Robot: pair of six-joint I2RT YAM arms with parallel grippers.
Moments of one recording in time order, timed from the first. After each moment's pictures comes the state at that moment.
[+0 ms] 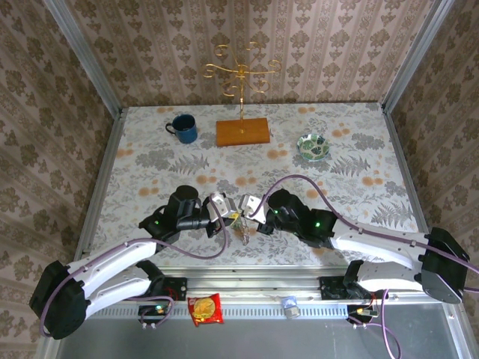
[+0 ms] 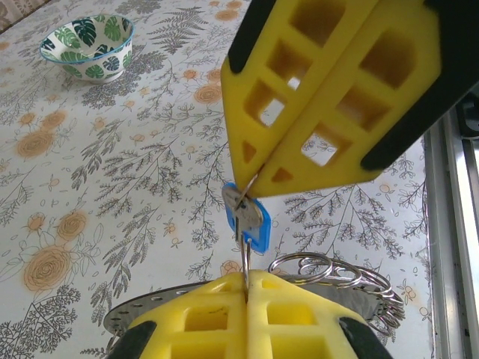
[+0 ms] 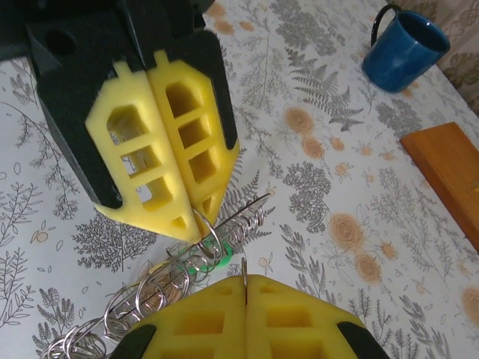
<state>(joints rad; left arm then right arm) -0.77 0.95 0.47 -0.02 0.48 0.33 0.99 1.16 0.71 -0.09 0.08 -0.37</state>
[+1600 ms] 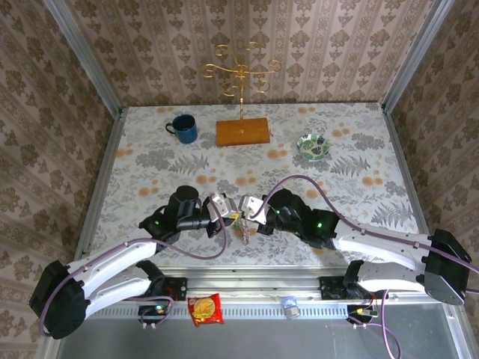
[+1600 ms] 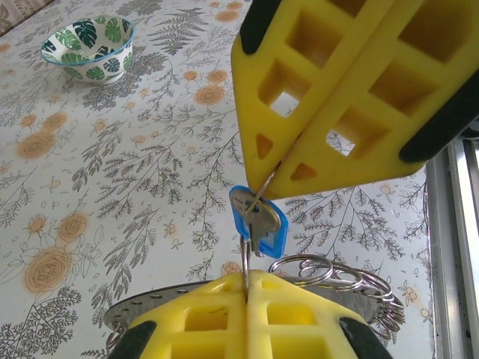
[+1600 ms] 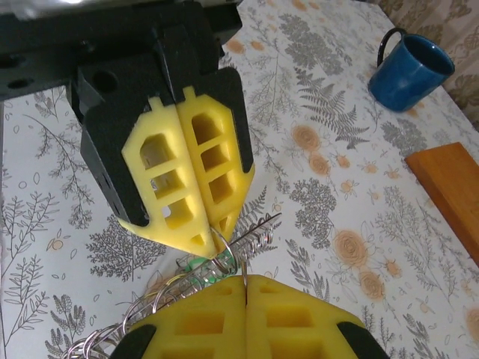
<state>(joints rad) -0.78 0.95 0.47 -0.02 0.48 0.33 1.00 1.15 0.71 -0.08 0.04 -0.39</state>
